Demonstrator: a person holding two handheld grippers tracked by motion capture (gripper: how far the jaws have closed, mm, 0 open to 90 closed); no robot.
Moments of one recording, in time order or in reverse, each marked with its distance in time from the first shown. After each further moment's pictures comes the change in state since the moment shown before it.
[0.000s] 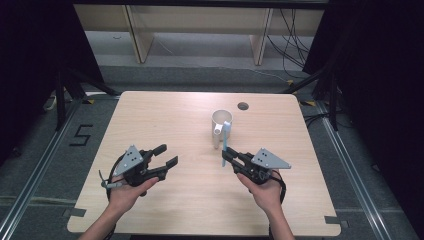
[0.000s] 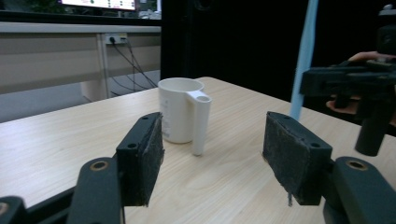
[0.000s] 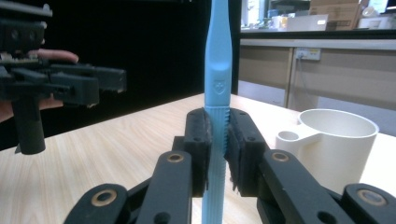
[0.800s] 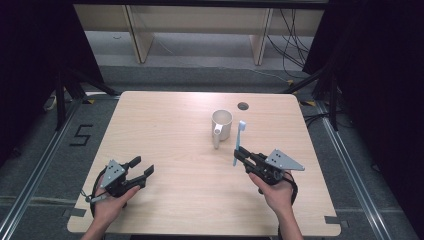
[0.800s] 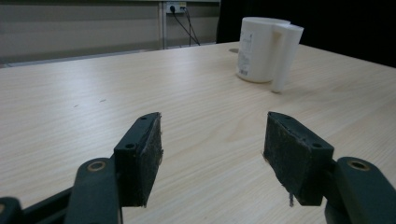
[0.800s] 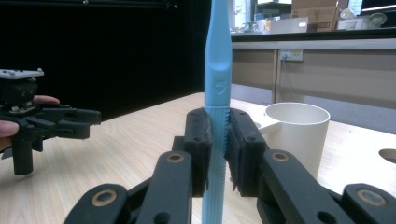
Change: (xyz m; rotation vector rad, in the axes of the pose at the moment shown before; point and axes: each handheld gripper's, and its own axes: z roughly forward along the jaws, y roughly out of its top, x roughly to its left) left arm 0.041 -0.061 -0.044 0.071 0.230 -0.034; right arm -0.020 -0.004 -0.025 -0.041 -0.052 0.009
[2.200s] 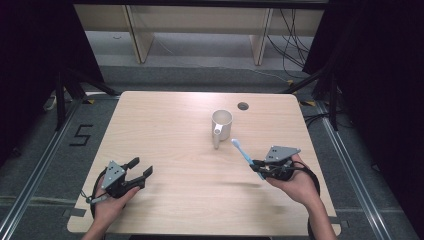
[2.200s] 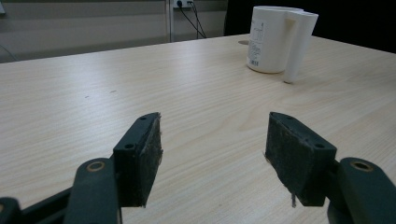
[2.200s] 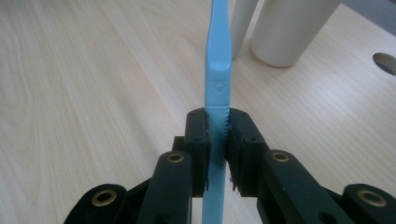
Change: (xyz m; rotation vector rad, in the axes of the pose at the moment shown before) left arm 0.007 -0.013 0.000 0.015 0.046 0.016; right arm -0.033 0.017 -0.022 0.606 0.045 -0.235
